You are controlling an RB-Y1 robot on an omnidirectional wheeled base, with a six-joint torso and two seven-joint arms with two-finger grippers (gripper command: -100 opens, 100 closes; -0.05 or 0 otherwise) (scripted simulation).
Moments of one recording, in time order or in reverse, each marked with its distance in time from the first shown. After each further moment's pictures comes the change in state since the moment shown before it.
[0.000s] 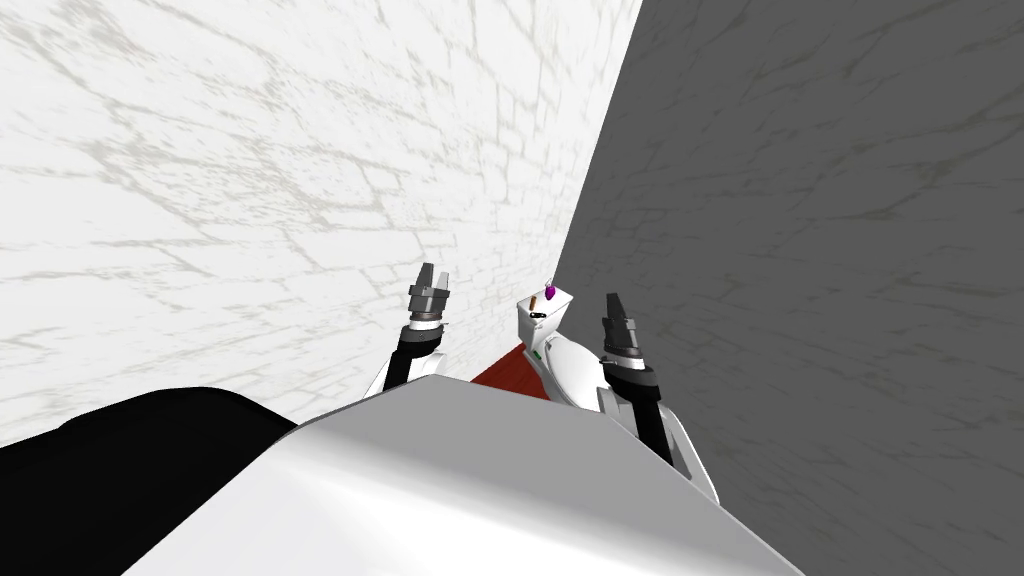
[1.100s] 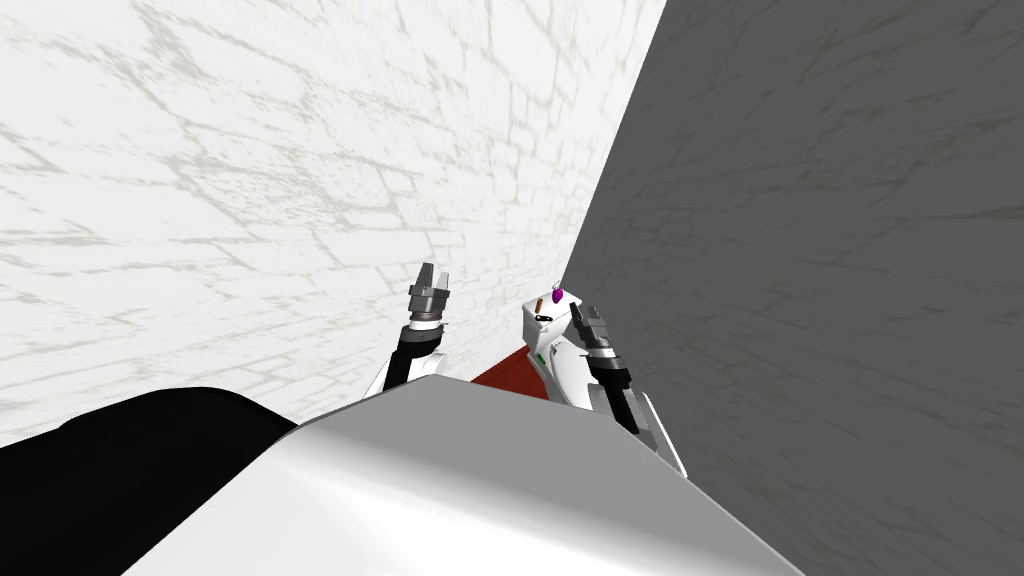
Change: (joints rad) left arm 0.000 0.000 0.000 0.000 0.000 0.000 0.000; right arm -0.068 -0.027 0.031 0.157 0.301 0.111 0.219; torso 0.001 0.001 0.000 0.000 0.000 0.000
